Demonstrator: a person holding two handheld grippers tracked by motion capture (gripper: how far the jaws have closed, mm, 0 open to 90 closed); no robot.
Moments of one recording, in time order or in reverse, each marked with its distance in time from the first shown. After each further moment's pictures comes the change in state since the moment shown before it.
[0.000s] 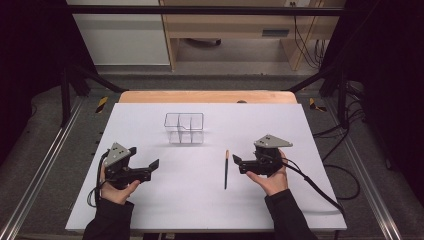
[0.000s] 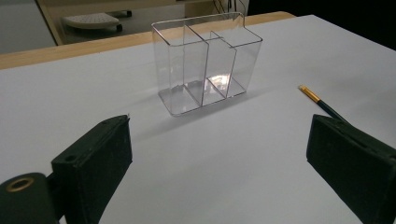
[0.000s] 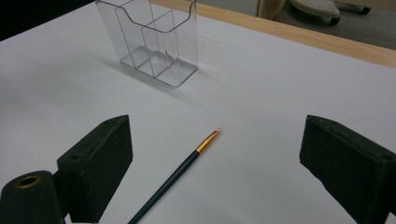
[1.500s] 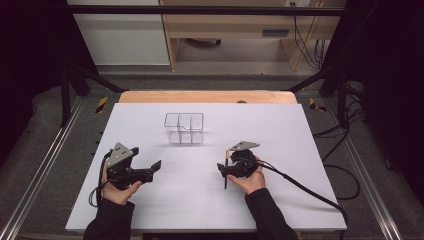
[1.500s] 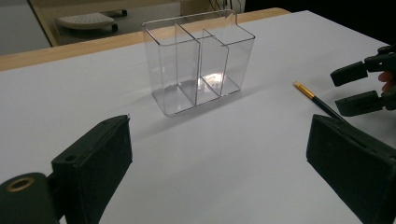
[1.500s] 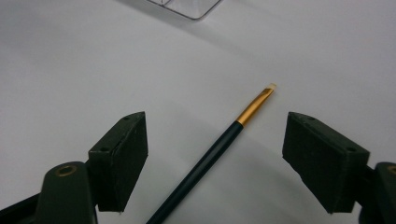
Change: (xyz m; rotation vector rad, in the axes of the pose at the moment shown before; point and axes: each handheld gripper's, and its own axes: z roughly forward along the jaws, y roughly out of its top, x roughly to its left) left arm -0.005 0.001 0.002 0.013 -0.013 0.023; right arm 0.020 -0.029 0.075 0.209 0.037 0.000
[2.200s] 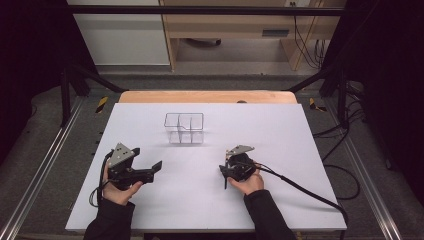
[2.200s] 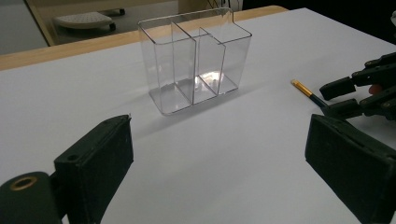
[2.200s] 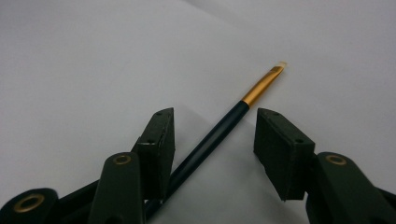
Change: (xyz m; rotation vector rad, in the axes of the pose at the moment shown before) left arm -0.003 0.000 0.001 0.007 -0.008 0.008; right arm 0.004 -0.010 0.010 0.048 -0.033 -0.053
